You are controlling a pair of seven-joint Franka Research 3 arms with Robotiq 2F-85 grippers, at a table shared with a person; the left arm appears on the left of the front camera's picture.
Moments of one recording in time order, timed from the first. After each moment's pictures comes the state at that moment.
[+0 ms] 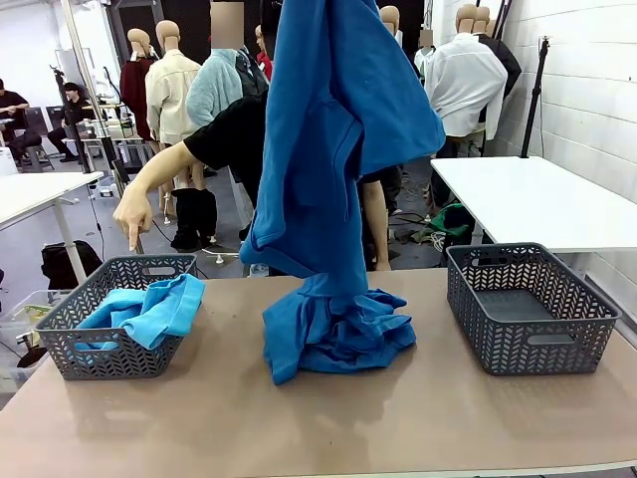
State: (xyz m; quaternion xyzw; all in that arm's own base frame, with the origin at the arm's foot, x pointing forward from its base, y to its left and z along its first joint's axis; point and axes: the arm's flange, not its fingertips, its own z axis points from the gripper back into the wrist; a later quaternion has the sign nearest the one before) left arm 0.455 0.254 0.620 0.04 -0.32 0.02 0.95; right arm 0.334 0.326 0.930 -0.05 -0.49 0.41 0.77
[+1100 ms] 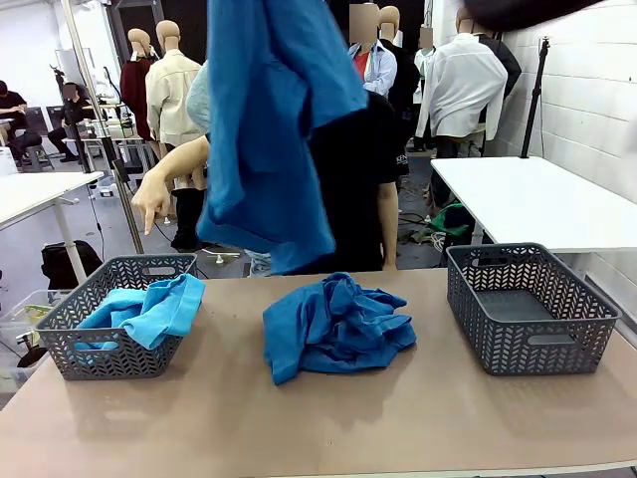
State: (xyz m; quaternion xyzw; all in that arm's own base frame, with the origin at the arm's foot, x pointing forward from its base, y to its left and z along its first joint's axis) left arm 0.455 0.253 0.620 0.04 -0.32 0.02 0.95; right arm 0.362 0.425 0.950 -0.04 -0.58 0.44 0.69
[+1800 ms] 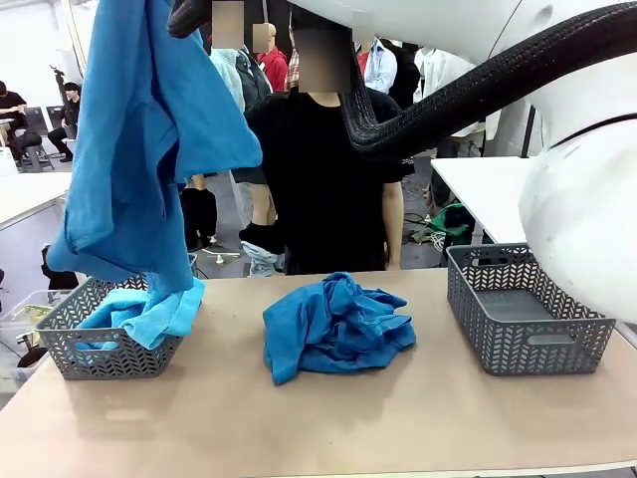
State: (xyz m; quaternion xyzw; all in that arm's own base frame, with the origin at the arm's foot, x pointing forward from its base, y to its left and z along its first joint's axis) left arm 0.455 0.254 0.620 0.04 -0.32 0.02 0.95; right arm 0.351 0.525 0.894 0.00 -0.62 0.41 0.67
